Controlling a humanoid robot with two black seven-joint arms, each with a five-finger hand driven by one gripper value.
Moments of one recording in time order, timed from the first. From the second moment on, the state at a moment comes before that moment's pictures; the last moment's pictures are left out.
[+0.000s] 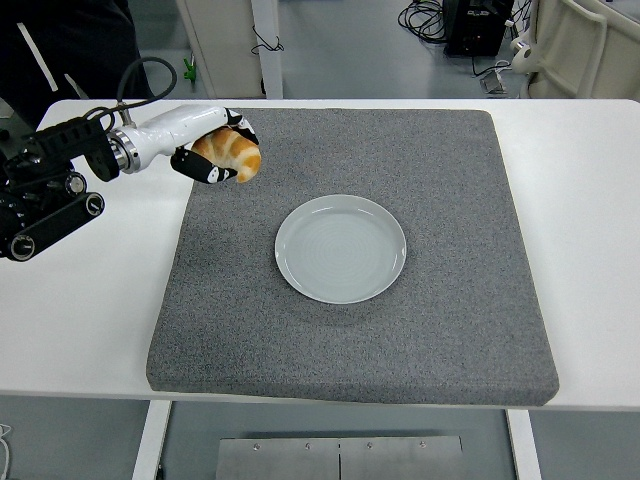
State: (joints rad) left arm -1.14 0.51 -0.15 -0.90 1.30 0.06 -0.30; right arm -0.09 0.00 -0.01 0.12 -0.11 0.02 0.41
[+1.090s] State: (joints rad) left arm -1.30 0.57 -0.33 -1.09 1.27 -0.08 -0.25; right arm -0.09 0.00 -0.01 0.12 -0.11 0.02 0.41
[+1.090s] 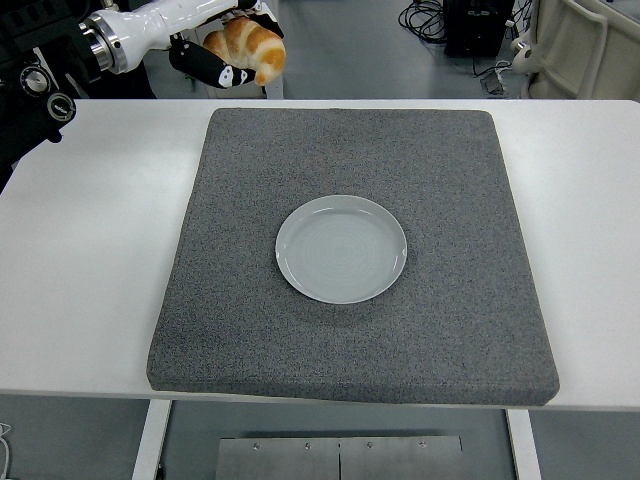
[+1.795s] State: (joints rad) left arm -1.30 0.49 -0.36 -1.26 1.28 -0.08 -0.20; right arm -0.09 0.00 -0.01 0.12 -0.11 0.02 0.41
